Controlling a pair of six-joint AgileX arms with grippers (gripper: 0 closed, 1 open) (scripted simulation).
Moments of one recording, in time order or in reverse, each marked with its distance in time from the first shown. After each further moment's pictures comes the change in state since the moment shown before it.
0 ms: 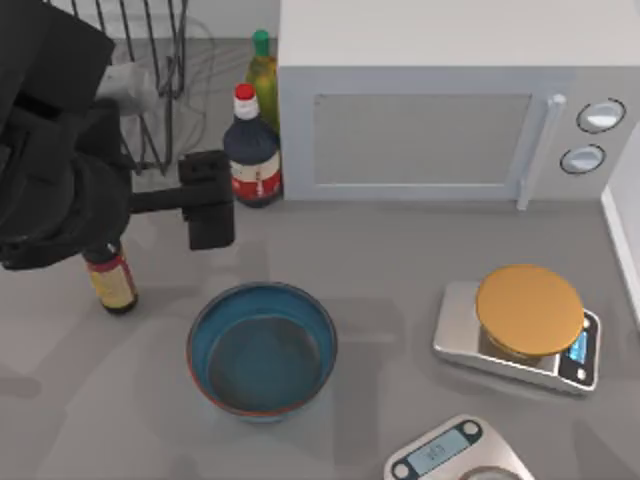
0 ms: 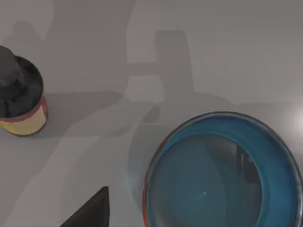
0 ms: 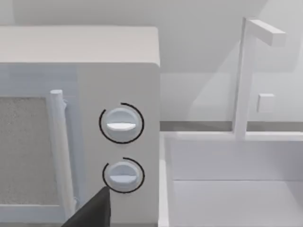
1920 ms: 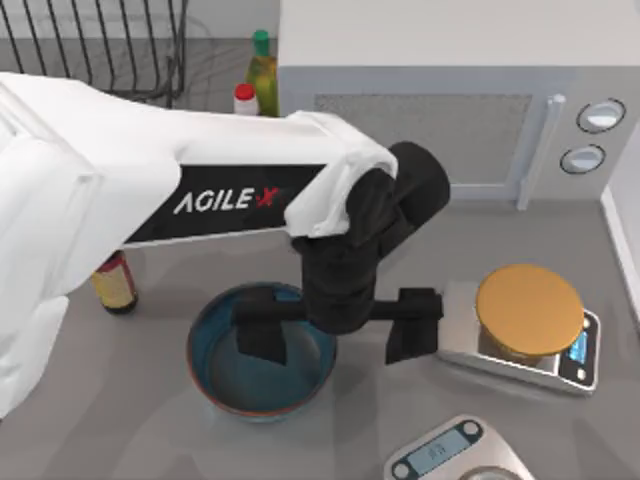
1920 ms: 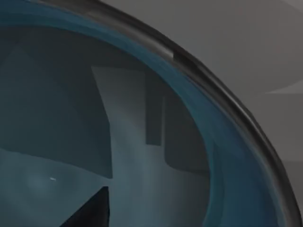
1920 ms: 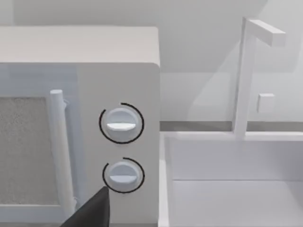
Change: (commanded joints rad) left arm -0.324 0.870 0.420 -0.137 0.003 -0.313; right arm 0.000 0.000 0.000 0.000 0.000 0.000
